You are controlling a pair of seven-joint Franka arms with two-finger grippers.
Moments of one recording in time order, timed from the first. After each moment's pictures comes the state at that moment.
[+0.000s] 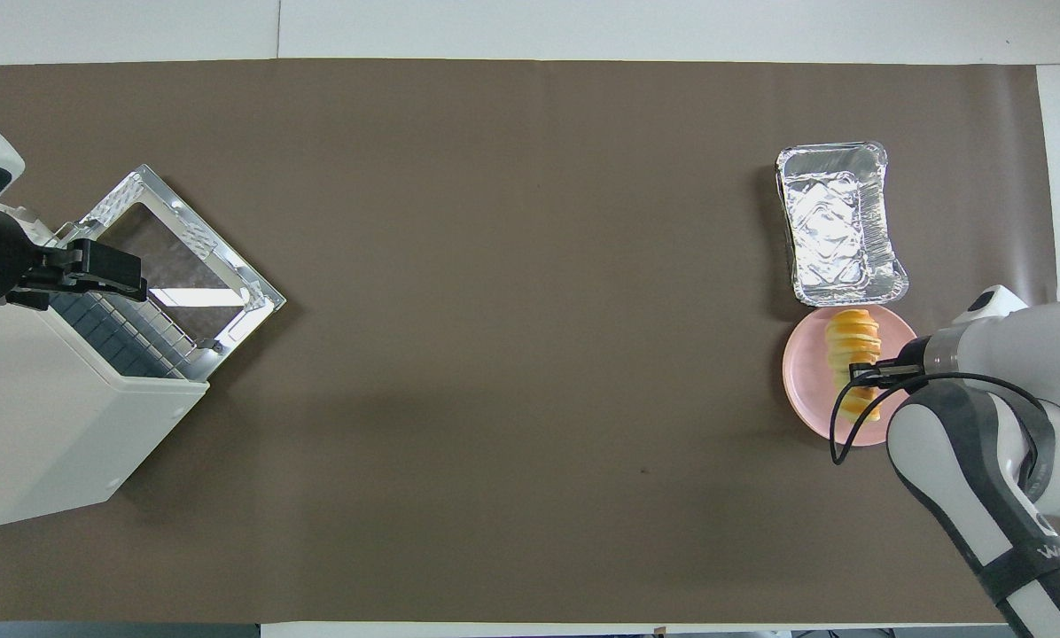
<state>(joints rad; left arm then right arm) 0.00 -0.03 -0.09 -1.67 -0.03 1.58 -0.10 -0.21 -0.10 0.11 -2.43 0.10 2.28 -0.17</state>
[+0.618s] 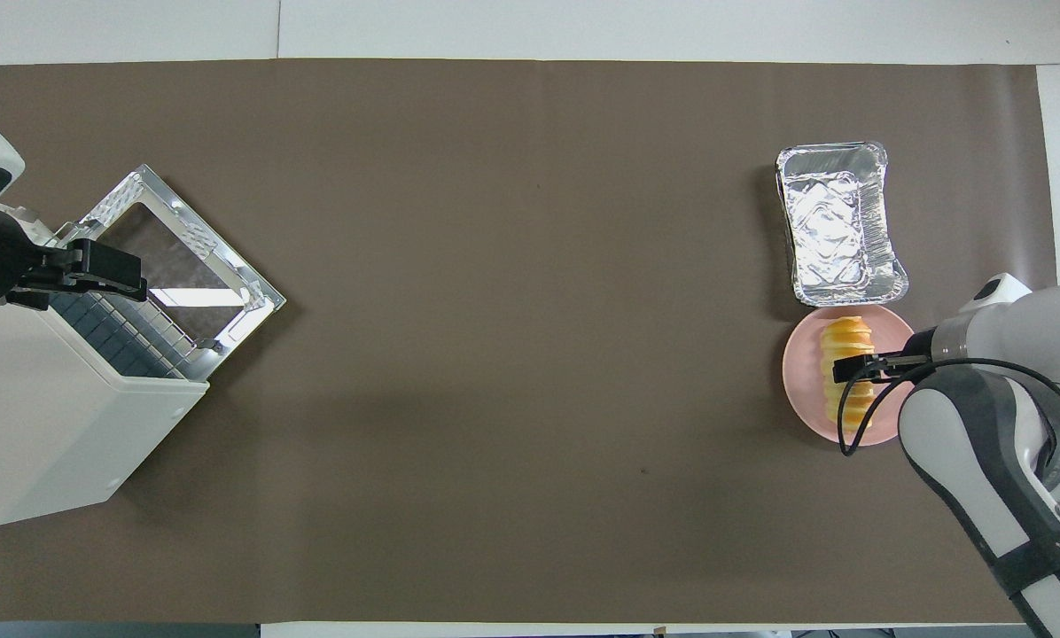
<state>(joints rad) 0.00 -0.03 -0.09 -1.67 -0.03 1.58 -0.10 -0.20 -0.09 0.11 -2.35 0.10 2.18 -0.17</state>
